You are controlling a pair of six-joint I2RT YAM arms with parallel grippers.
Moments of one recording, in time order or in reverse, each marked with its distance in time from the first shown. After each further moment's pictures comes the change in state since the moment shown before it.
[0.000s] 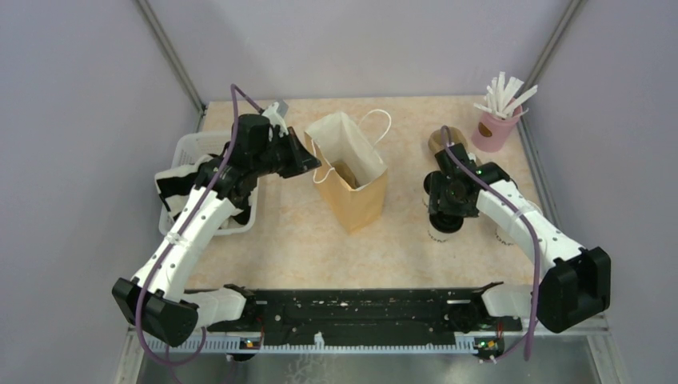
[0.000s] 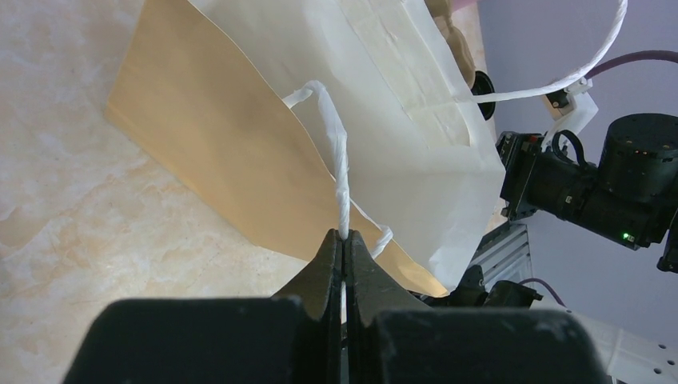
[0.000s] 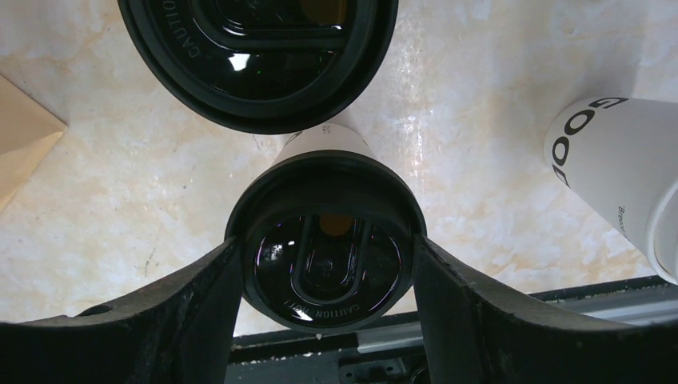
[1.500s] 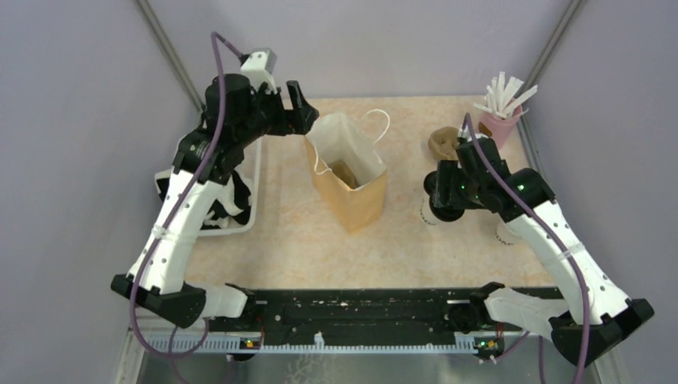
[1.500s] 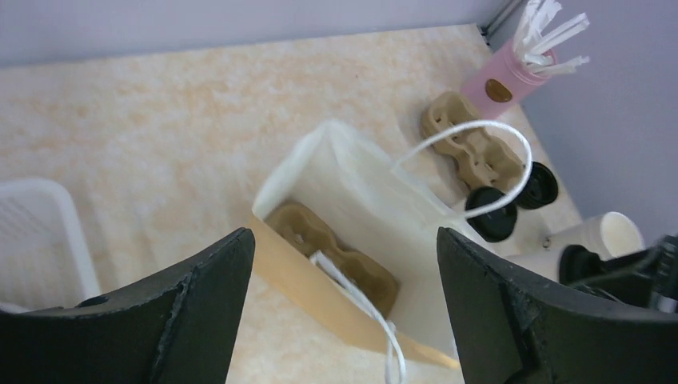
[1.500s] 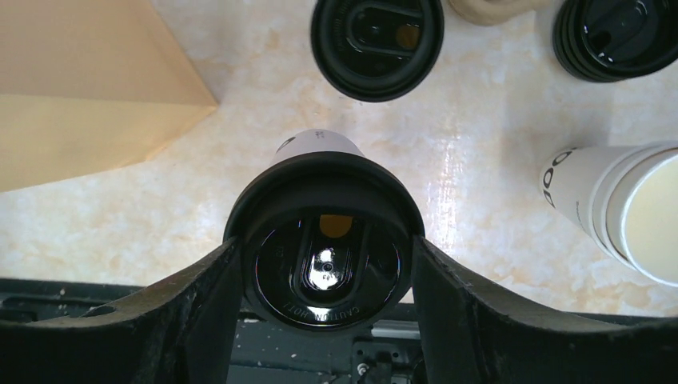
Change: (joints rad) left arm 0.000 0.068 0.357 -0.077 -0.194 0.262; right arm 0.105 -0.209 0.190 -0.132 -0.012 -0.021
